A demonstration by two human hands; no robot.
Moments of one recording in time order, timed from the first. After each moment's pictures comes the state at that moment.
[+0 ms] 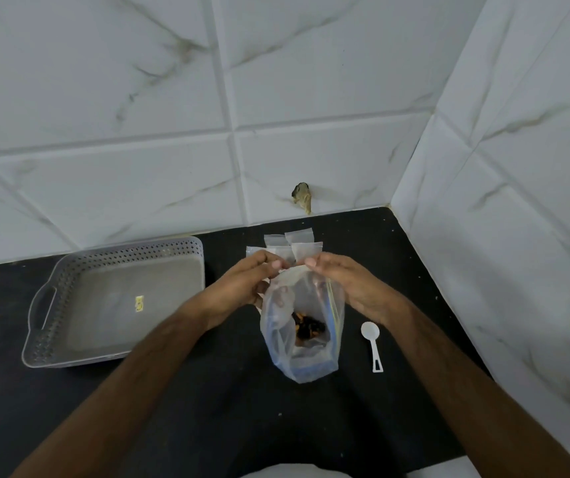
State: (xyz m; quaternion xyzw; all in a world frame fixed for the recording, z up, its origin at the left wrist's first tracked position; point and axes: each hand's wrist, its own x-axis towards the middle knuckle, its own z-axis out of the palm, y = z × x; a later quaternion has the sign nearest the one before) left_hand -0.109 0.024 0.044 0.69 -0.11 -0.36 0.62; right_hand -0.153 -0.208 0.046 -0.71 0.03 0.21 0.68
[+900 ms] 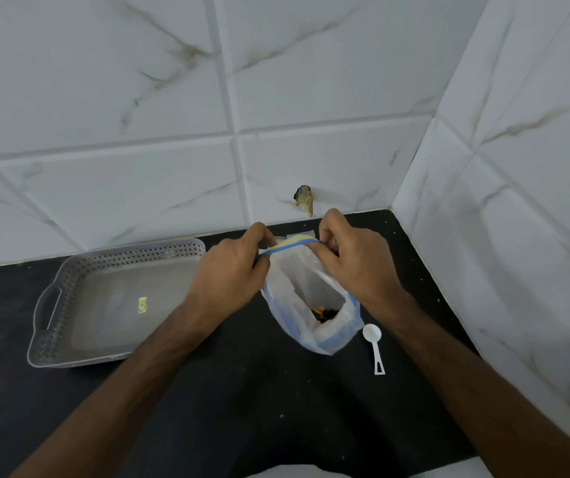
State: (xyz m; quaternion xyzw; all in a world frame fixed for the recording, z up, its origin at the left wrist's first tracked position) left_hand -0.122 0.024 0.089 0.92 -0.25 0.07 0.28; right_hand -0.149 -0.197 0.086 -0.94 -0.08 -0.21 0.24
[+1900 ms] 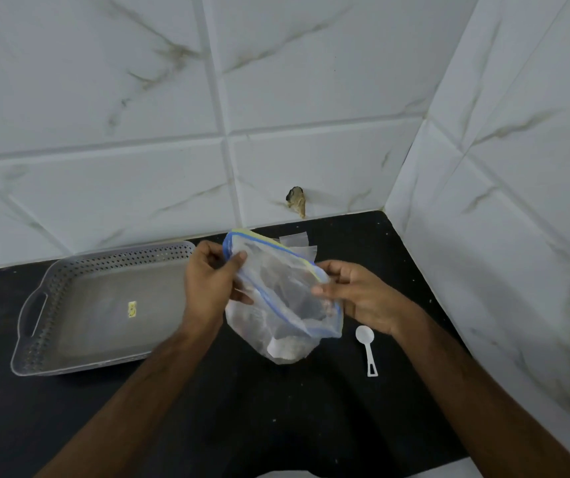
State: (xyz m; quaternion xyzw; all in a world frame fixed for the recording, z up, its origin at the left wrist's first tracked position) left_hand -0.124 0.015 0.052 0.69 0.09 0.01 0.71; right_hand -0.169 -0.222 0.054 -0.60 0.06 0.21 0.77
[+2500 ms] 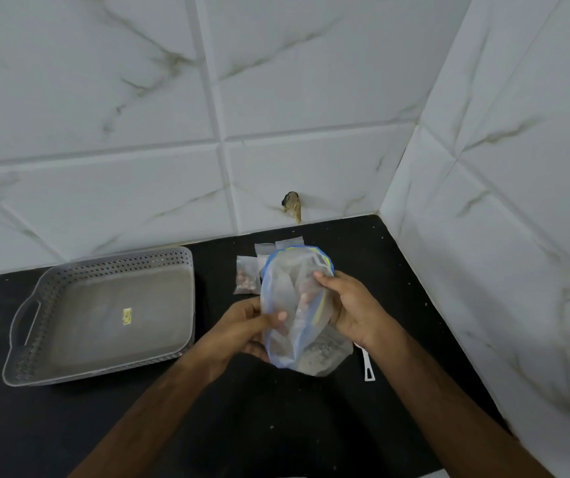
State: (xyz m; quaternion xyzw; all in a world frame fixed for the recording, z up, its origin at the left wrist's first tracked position) left_hand -0.158 0.015 0.029 0.66 -0.02 -0.36 0.66; right_hand -0.163 -0.204 0.027 -0.45 0.23 0.13 0.85
